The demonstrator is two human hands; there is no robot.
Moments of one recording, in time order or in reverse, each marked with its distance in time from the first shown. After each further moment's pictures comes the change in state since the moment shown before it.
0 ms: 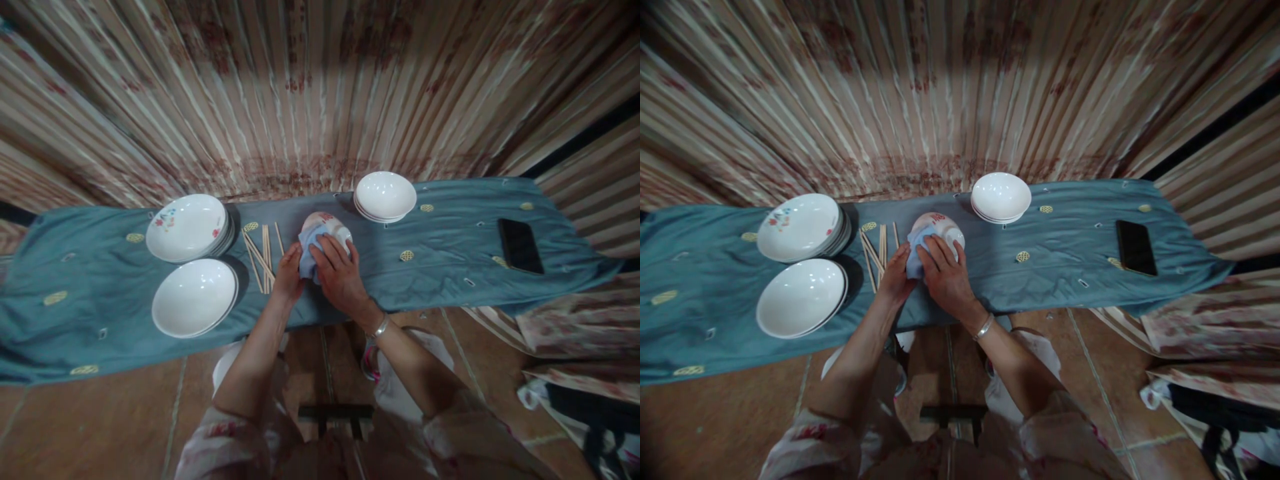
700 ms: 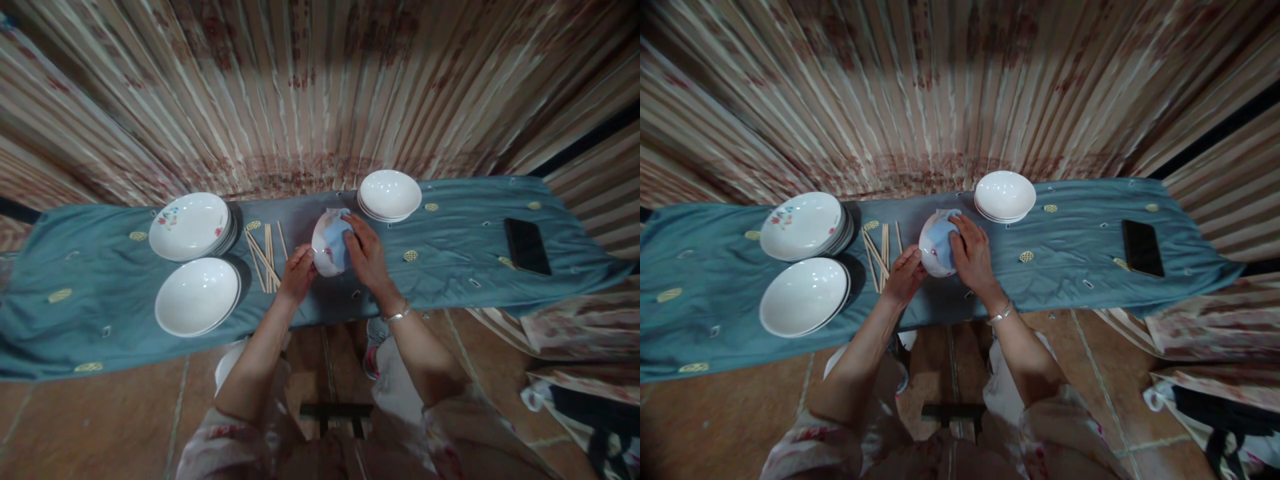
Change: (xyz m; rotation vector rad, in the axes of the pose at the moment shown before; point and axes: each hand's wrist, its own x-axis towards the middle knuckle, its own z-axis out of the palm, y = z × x) left_hand -0.005 -0.007 -0.002 0.090 -0.175 0.021; right_hand 0.028 0.046 -0.014 0.398 0.163 0.324
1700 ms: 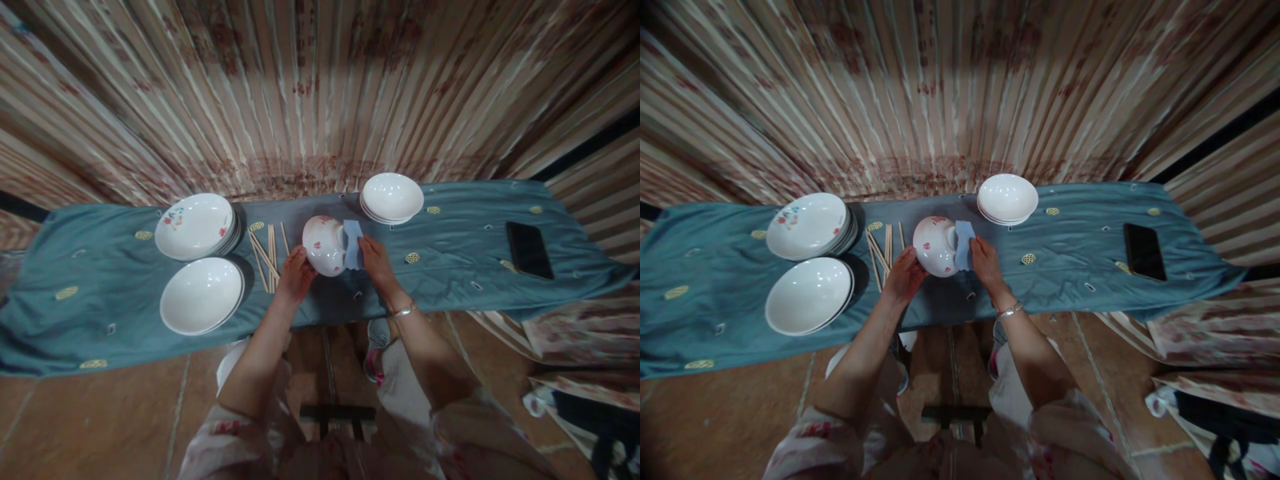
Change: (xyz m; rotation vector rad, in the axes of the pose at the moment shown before) left_hand 0.008 0.002 -0.005 -0.202 0.195 -0.112; right_hand -0.010 0.048 0.007 0.342 -0.041 0.526
